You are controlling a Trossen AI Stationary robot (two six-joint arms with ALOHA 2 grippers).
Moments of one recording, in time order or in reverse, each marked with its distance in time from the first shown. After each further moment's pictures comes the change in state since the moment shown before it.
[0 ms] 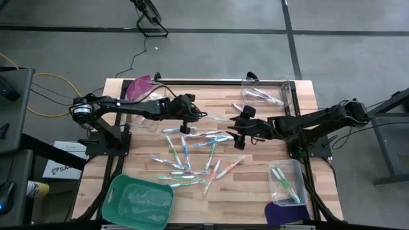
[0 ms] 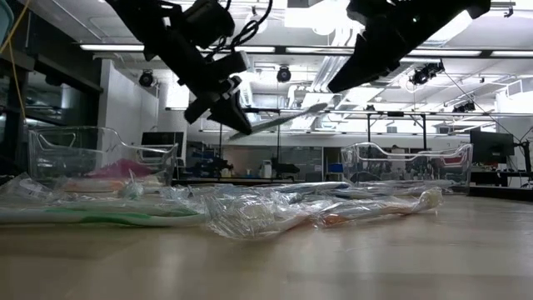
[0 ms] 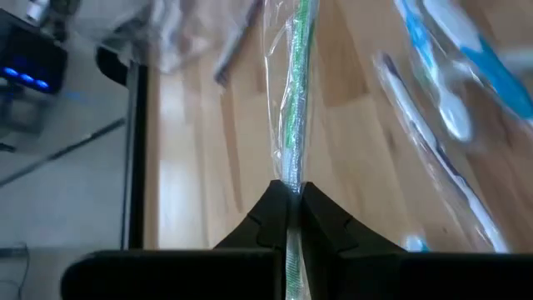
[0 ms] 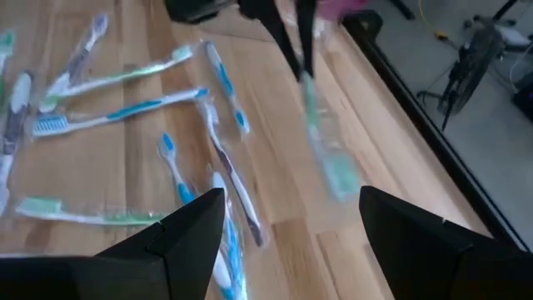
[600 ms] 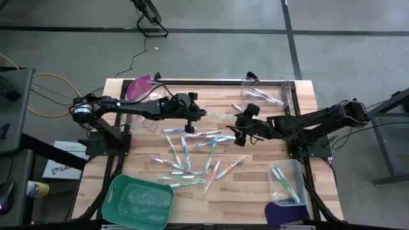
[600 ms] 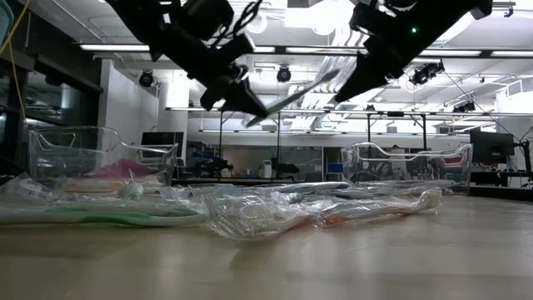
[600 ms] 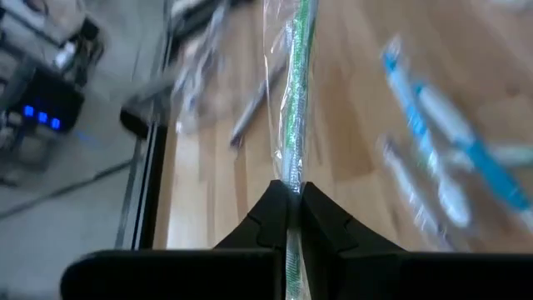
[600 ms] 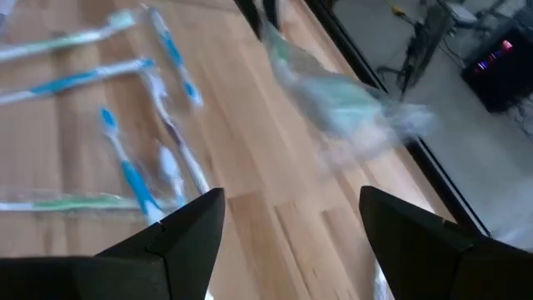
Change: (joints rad) left arm -0.010 0.000 0.000 0.158 0.087 -0.037; right arm -0.006 0.001 0.000 -0.077 0.104 0.038
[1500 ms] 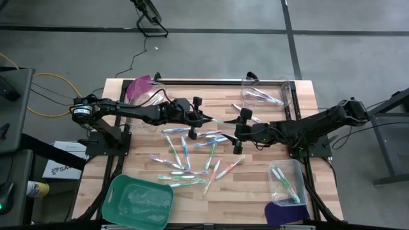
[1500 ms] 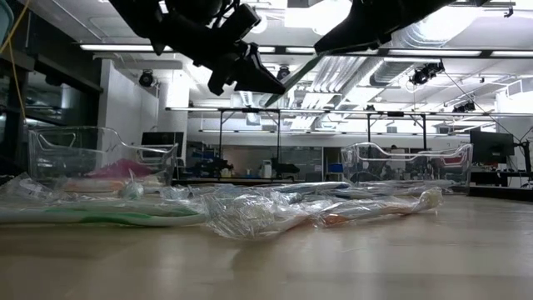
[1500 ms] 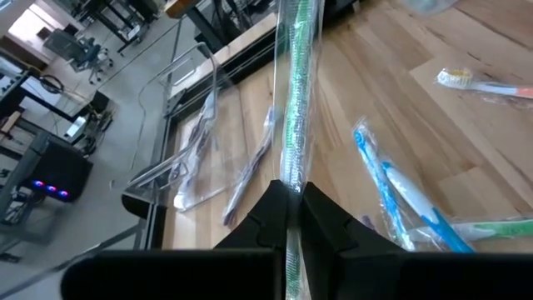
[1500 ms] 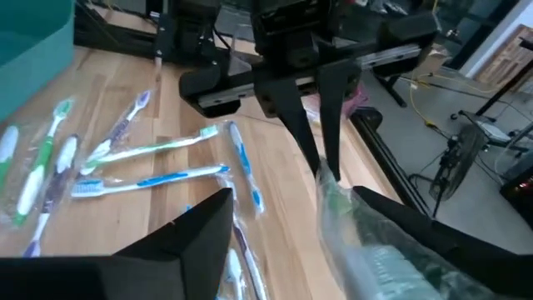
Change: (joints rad) left arm -0.079 0.000 0.000 0.138 0.034 0.045; right arm 0.108 0.000 0.000 0.307 -0.039 -0.207
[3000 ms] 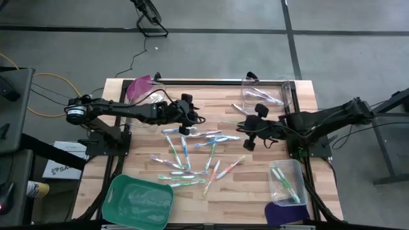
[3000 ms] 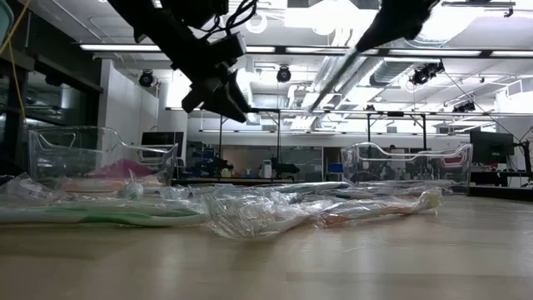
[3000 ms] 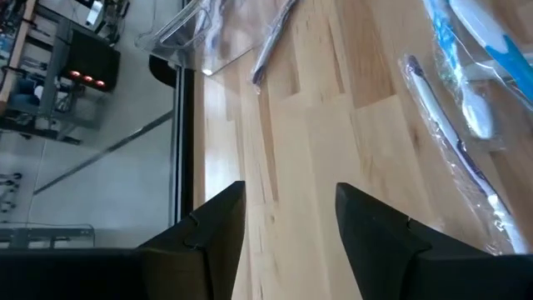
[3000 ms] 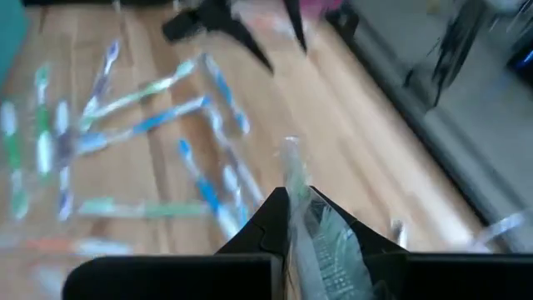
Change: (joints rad) left arm 0.000 -0.072 0.000 -0.334 -0.327 0.000; right arm 0.013 -0.118 0.217 -0.687 0.023 0.414
